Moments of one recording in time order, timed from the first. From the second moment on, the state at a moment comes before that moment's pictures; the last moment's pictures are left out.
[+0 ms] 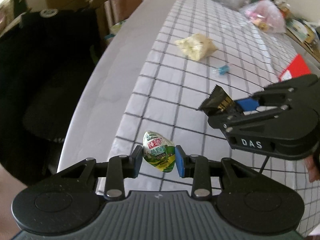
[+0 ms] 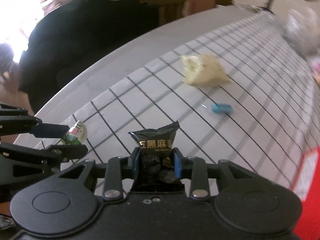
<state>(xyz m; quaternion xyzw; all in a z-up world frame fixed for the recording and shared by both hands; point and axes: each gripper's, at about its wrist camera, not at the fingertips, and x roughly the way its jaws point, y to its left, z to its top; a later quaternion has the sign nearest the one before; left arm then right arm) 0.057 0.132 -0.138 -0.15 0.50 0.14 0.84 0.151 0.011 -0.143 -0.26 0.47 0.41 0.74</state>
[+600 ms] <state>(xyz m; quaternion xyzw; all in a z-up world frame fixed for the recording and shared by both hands) 0.078 0.077 -0.086 -0.06 0.46 -0.01 0.89 0.135 -0.113 -0.070 -0.12 0.46 0.25 0.84</state>
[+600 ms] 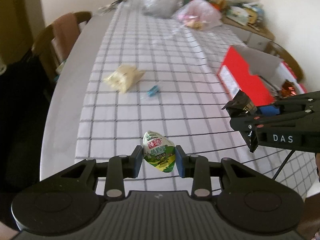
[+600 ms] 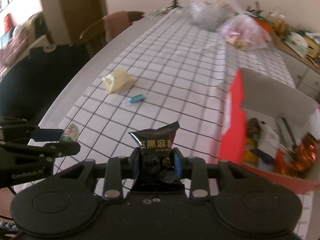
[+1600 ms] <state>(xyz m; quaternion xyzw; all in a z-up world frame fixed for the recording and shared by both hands) 0.178 -0.103 -0.016 0.01 0.41 -0.11 0.91 0.192 -0.319 -0.028 -0.03 0.43 0.15 0.89</state>
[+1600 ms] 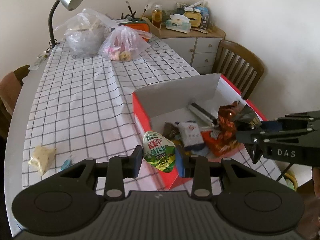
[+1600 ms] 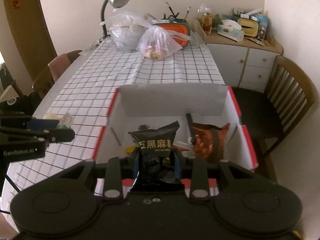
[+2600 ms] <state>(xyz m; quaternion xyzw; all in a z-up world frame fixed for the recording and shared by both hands) 0.319 -0.176 -0.092 0.01 0.55 -0.06 0.84 0.350 -0.317 -0.101 -0.06 0.52 0.21 0.83</state>
